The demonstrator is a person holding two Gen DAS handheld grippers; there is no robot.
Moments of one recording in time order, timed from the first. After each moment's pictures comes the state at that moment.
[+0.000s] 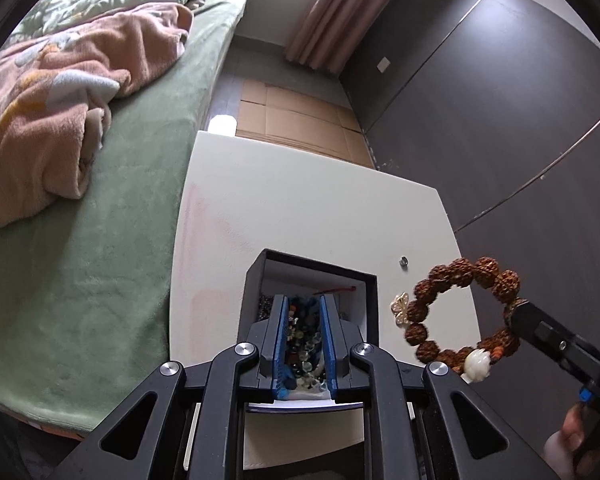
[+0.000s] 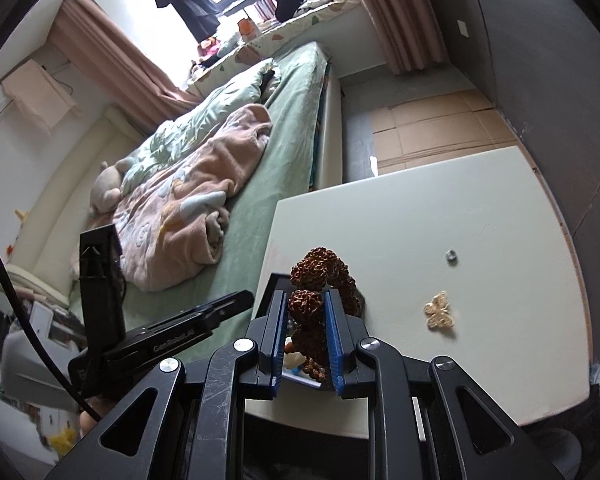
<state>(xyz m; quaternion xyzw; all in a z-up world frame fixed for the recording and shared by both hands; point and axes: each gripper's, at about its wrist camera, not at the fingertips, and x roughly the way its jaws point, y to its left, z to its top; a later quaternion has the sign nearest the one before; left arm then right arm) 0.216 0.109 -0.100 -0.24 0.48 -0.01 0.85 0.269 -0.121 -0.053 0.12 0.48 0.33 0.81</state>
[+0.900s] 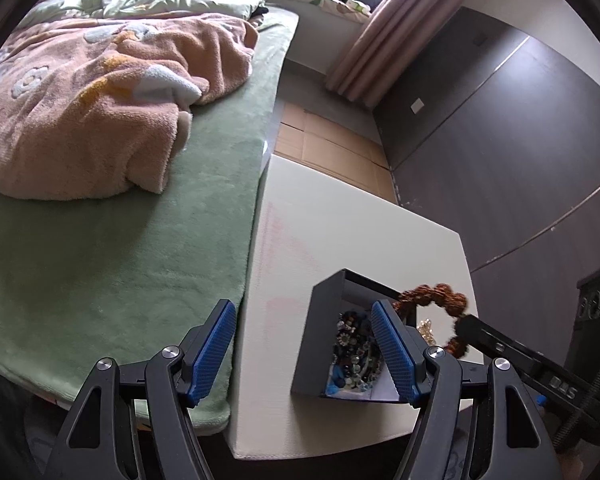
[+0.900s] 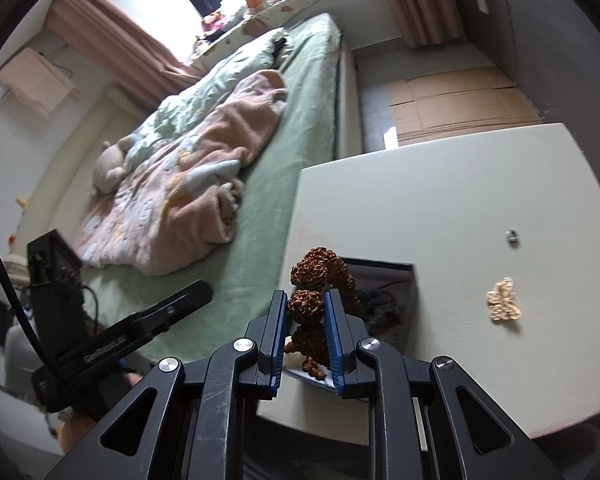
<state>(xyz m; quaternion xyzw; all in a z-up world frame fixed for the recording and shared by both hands) 0.175 0.164 -0.089 -0.28 0.44 0.05 0.85 0.275 -0.062 -0.080 0.10 0.51 0.32 0.79</state>
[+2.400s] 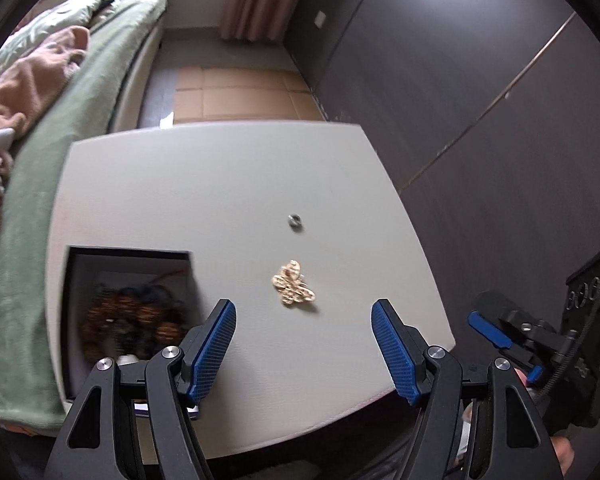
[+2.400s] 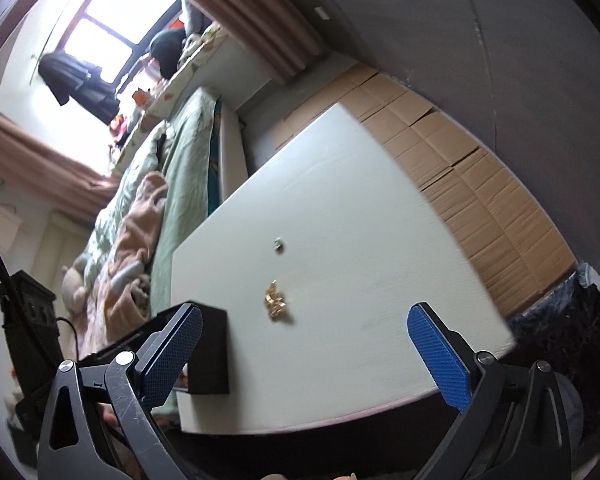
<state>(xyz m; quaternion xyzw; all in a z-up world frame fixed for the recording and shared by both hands) 0.265 -0.042 -0.100 -0.15 0.53 -0.08 0.83 0.283 -0.296 -0.132 0.28 0.48 0.17 0.81</state>
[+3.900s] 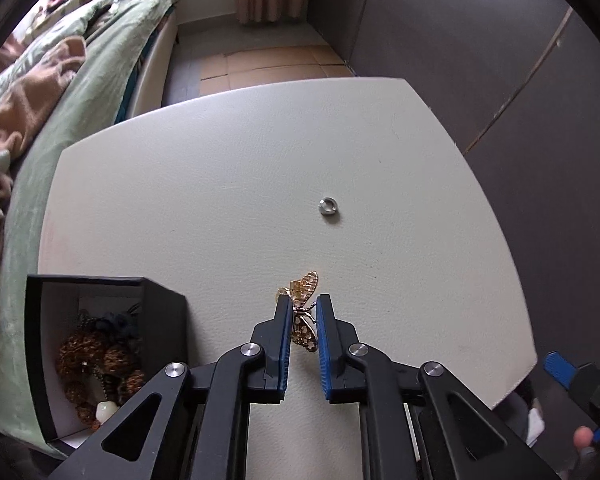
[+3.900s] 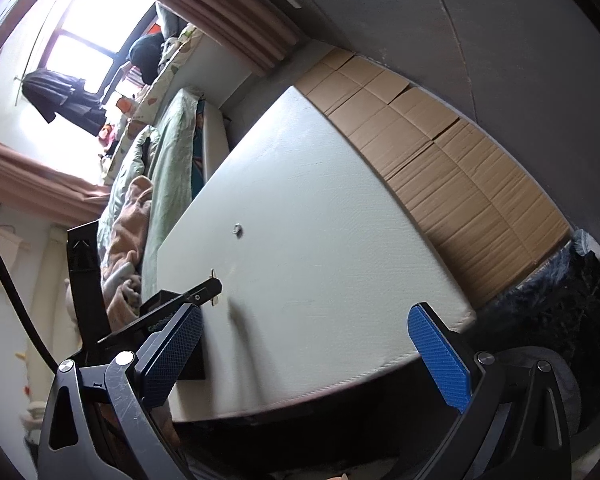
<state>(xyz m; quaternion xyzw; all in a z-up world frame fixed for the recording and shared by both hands) 0.299 -0.068 -0.158 -0.07 0.56 -0.01 0.82 0.273 -0.317 -0.167 0.30 0.51 0.16 0.79</state>
